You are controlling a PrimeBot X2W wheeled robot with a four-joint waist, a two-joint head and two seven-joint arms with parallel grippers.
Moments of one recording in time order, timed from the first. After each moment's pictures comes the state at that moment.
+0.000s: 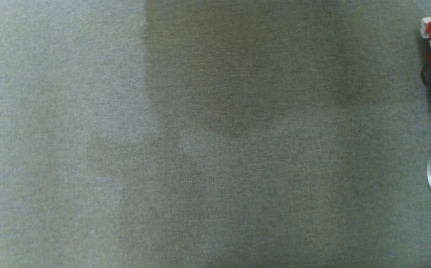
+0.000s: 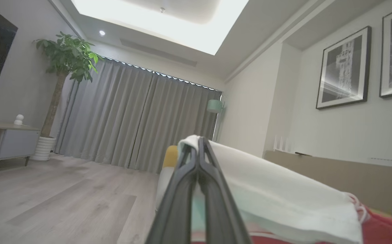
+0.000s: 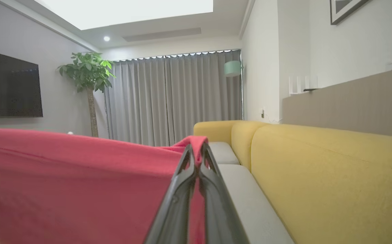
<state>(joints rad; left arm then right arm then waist) -1.44 0.29 -0.21 0.68 -0.65 -0.07 -0.18 -1.30 -0.13 -0.05 0.60 0.13 0.13 -0.08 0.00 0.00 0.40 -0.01</state>
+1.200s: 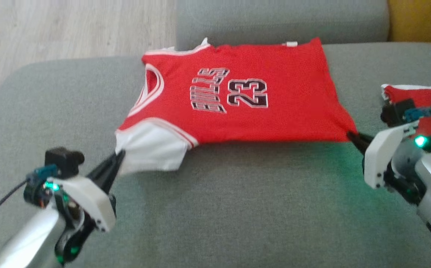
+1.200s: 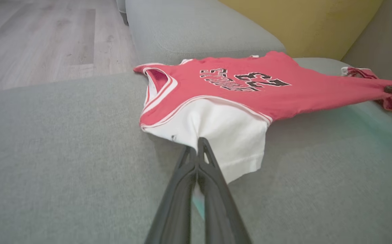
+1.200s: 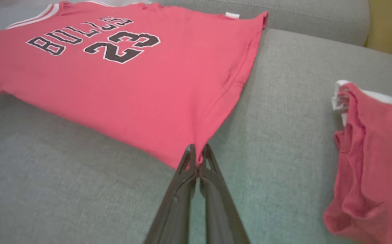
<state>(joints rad) -0.39 0.54 -0.67 0.31 -0.80 -0.09 0.12 -0.58 -0.52 0.70 0.65 0.74 0.13 0.29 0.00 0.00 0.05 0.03</state>
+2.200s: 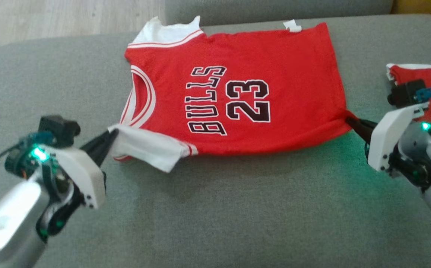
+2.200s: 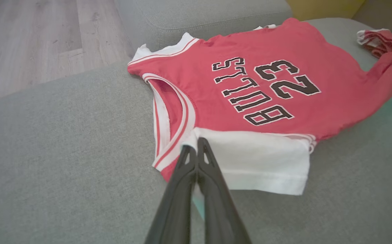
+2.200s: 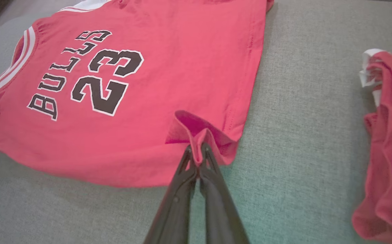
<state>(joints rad) -0.45 0.66 -0.68 0.10 -0.81 -0.01 0.35 -0.58 -0.55 0.63 0.51 0.85 0.13 0.44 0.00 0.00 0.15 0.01</state>
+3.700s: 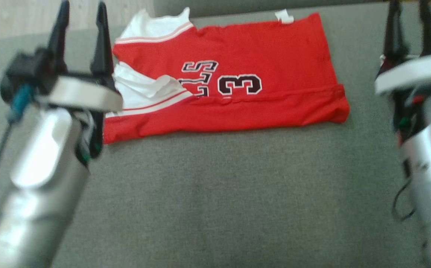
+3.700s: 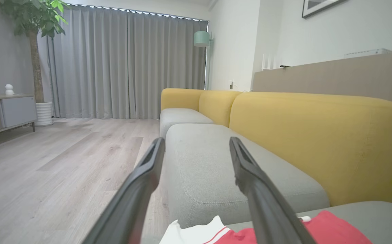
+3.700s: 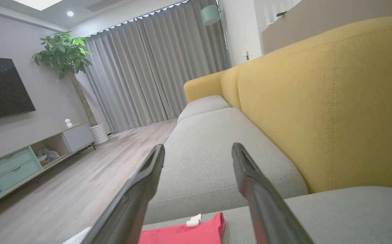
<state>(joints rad) -0.75 0.31 -0.51 0.45 -0.61 0.10 -0.26 -0.74 -0.23 0.14 0.67 0.50 0.13 -0.24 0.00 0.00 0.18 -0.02</state>
